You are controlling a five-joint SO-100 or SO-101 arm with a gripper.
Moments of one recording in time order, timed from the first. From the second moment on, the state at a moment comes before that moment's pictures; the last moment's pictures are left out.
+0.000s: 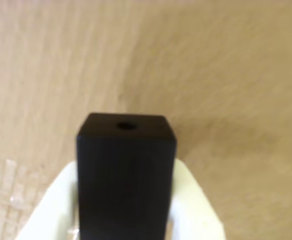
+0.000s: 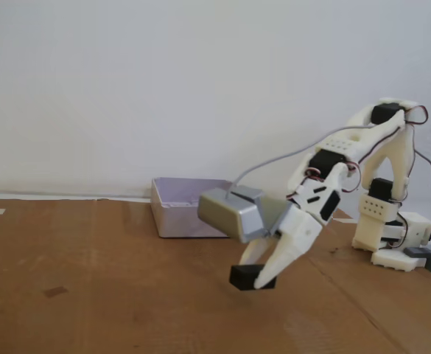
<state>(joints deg) -25.3 77.6 107.1 19.0 16.8</state>
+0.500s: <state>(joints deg) -16.7 77.6 98.1 19.0 10.8</state>
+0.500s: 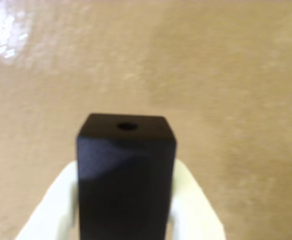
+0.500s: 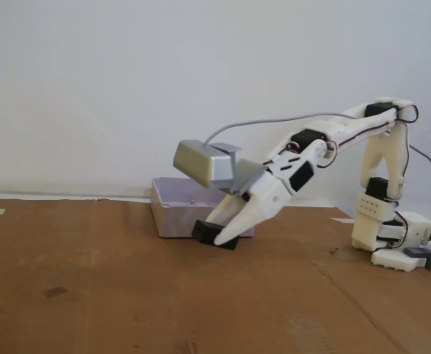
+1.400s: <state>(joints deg) 8.3 101.5 109.8 20.8 10.1</state>
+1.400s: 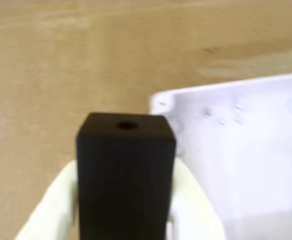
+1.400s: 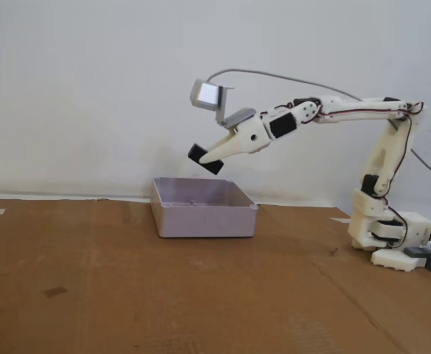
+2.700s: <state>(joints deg) 25.2 97.2 122.6 18.1 10.1</state>
